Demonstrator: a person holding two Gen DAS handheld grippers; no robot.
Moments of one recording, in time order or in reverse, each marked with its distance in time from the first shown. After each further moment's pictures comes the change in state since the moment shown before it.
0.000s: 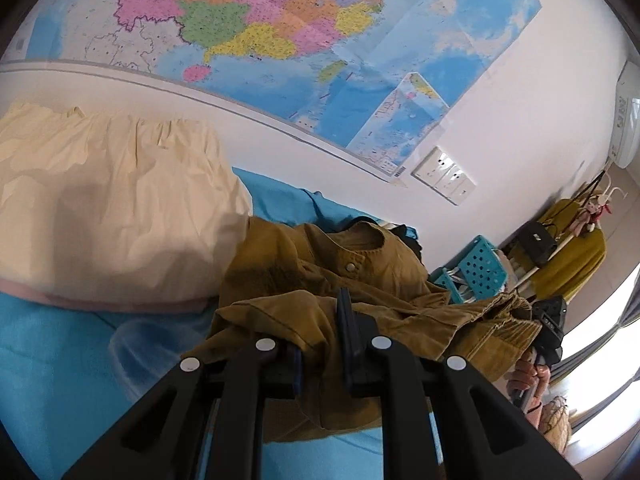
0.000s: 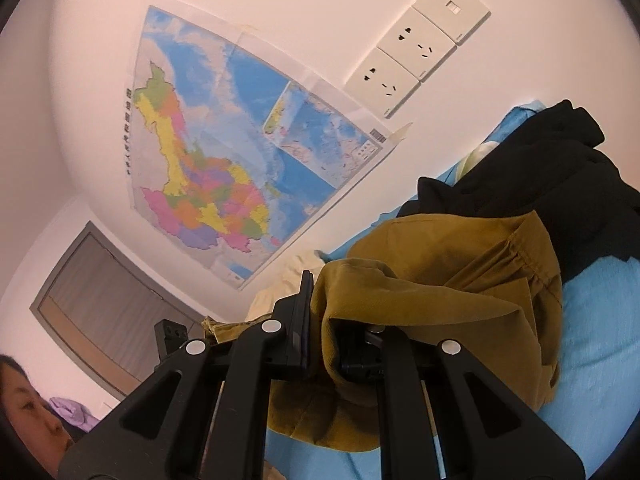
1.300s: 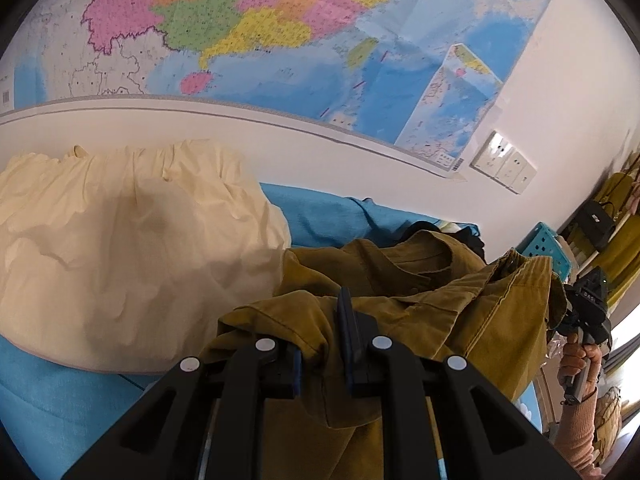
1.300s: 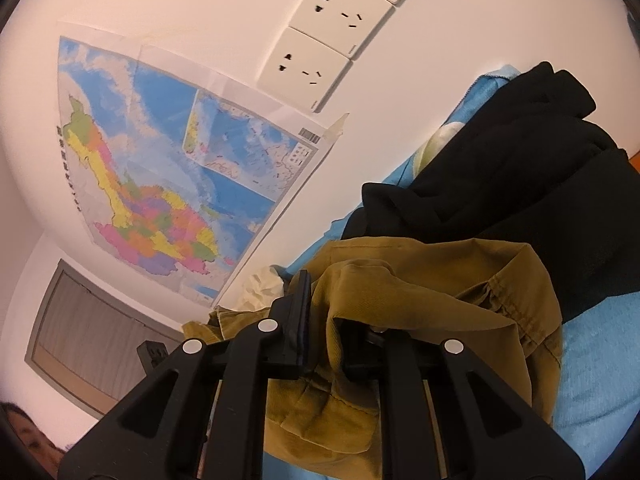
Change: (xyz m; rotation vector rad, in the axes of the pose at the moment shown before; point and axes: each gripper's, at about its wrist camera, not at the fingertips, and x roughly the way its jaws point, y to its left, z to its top) left arm 0.067 0.003 0.037 0.087 0.031 0.215; right arm 0.059 -0.059 0.035 0.155 0.041 -0.105
